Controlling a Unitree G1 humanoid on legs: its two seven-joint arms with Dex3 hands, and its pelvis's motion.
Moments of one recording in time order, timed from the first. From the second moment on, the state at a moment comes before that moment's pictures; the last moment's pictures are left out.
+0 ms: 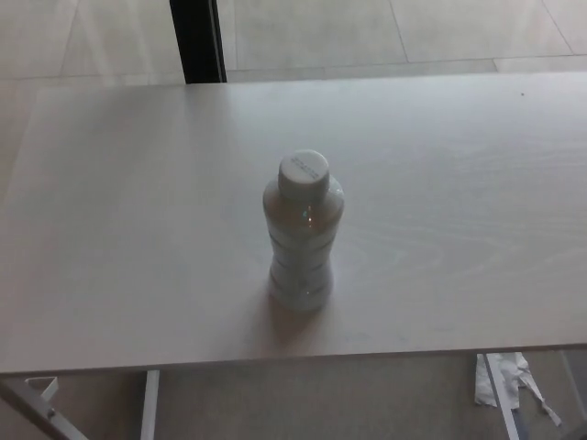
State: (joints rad) left_arm 0.28 0.58 0.24 0.58 -0.34 -0.52 -0.01; right_arm 0.31 -0.44 -0.57 0.67 0.11 -0.06 0.14
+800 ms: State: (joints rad) left_arm 0.36 0.79 0.49 0.27 -0.40 -0.22 -0.06; right_arm 0.31 -0.44 -0.78 0.59 0.25 -0.07 0.21
